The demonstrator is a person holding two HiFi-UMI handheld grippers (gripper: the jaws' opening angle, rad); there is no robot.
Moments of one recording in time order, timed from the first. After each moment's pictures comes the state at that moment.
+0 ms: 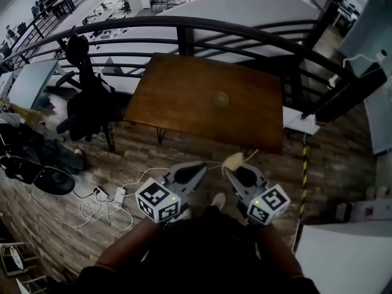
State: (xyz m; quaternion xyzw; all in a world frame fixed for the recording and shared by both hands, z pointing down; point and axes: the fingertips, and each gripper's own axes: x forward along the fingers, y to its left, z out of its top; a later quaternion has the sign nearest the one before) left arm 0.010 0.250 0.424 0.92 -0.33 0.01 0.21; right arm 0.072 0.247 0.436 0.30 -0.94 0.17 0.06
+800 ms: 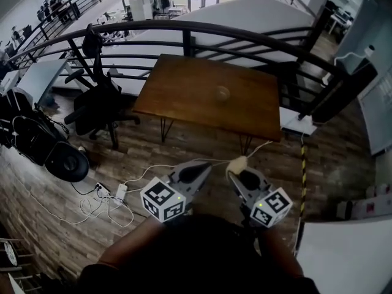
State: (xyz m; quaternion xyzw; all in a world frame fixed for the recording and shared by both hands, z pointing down) left arm 0.018 0.385 0.403 0.93 -0.32 -0.01 0.17; right arm 0.082 0.391 0.419 0.31 -0.94 0.14 0.05
